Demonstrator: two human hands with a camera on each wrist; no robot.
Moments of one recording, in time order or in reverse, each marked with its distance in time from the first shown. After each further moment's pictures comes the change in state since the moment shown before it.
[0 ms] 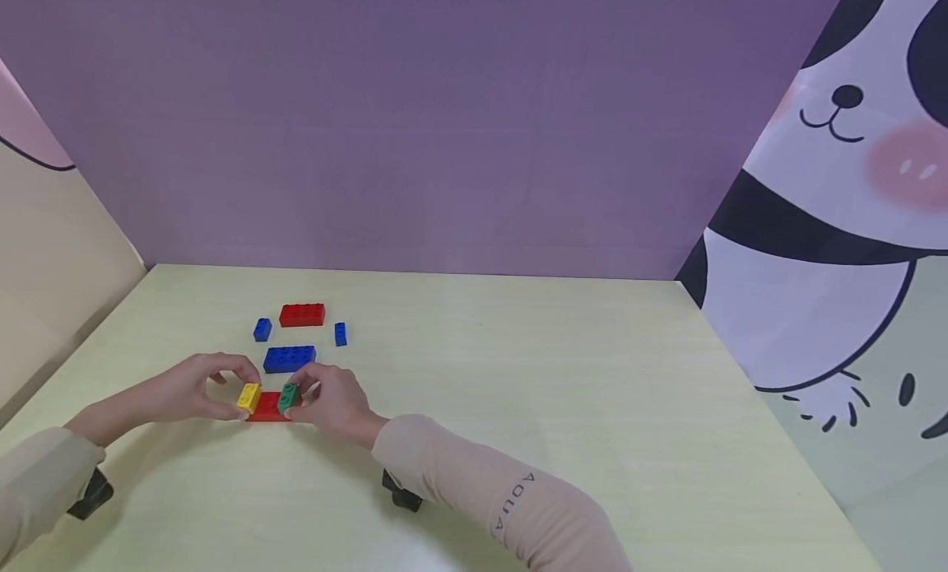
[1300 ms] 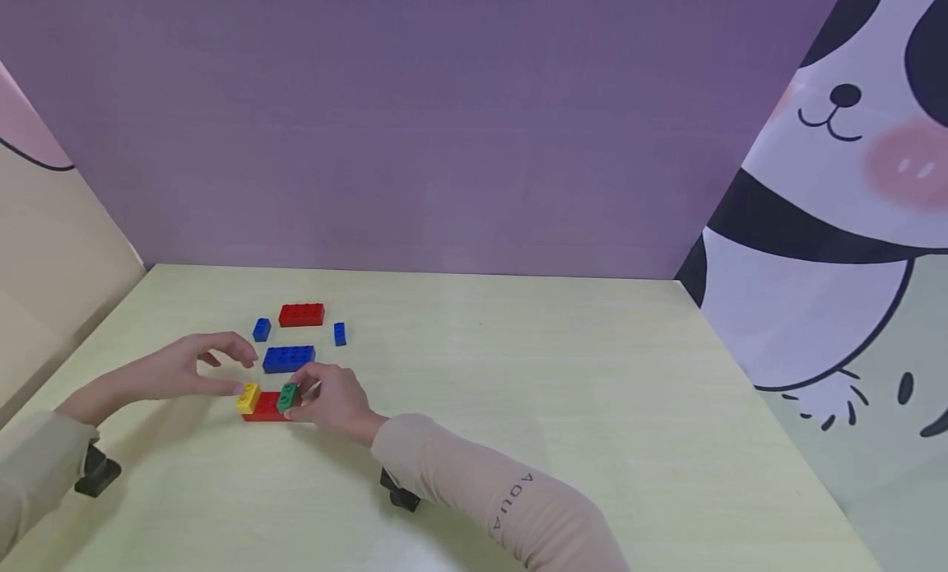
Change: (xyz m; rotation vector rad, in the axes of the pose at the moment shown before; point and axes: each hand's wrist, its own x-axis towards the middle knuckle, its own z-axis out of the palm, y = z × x) left_hand 0.007 0.001 -0.020 -0.005 0.030 -0.012; right_hand 0.001 0.000 -0.001 0.003 -0.012 0.024
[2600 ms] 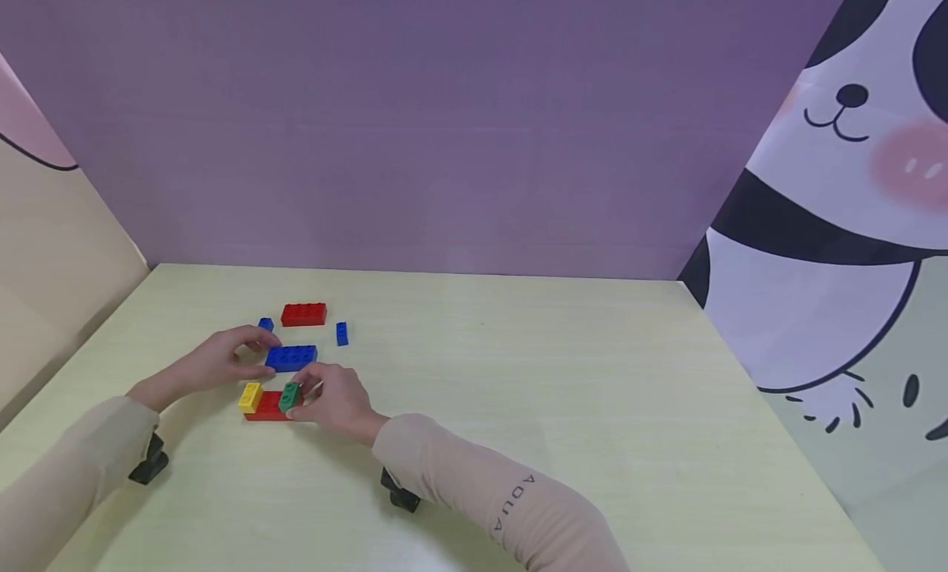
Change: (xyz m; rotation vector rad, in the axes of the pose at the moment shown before) left_hand 0.033 -0.021 0.026 0.089 0.107 -0.096; right_hand 0.000 0.001 0.000 0.000 -0.008 -0.004
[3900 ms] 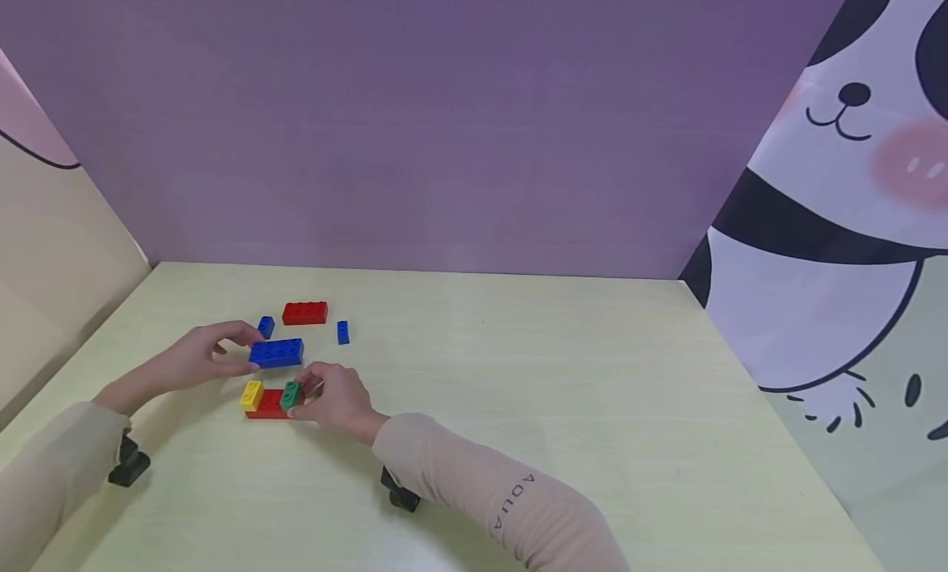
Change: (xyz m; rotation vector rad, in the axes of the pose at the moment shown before) left_hand -0.019 0.002 -0.019 -0.014 0.037 0.032; right_hand 0.001 -0.001 0.001 -0.007 0.005 0.065
